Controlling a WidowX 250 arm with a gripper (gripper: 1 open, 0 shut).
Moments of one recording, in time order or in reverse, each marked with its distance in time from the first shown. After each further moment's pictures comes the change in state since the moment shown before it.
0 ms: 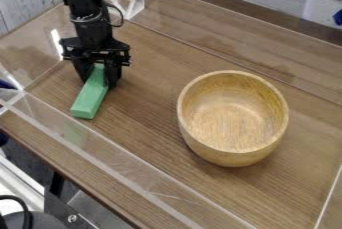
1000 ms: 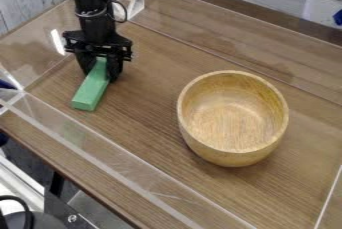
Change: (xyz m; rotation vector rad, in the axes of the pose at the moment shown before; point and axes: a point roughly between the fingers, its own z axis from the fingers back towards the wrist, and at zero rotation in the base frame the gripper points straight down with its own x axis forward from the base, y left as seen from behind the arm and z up) arm 0.015 0.001 -0.002 0.028 -0.018 -0.028
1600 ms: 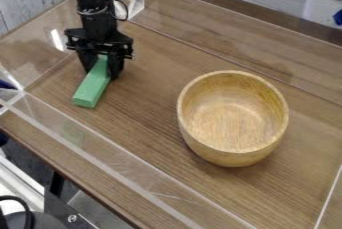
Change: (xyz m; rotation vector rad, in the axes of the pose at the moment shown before) arm 0.006 -0.001 0.000 0.011 -0.004 -0.020
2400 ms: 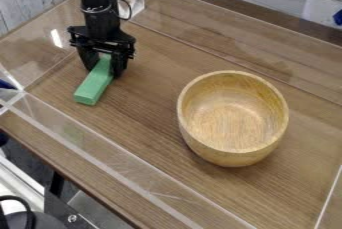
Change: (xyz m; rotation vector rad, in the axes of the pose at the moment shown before) arm 0.002 -0.005 0.000 0.001 0.022 -0.025
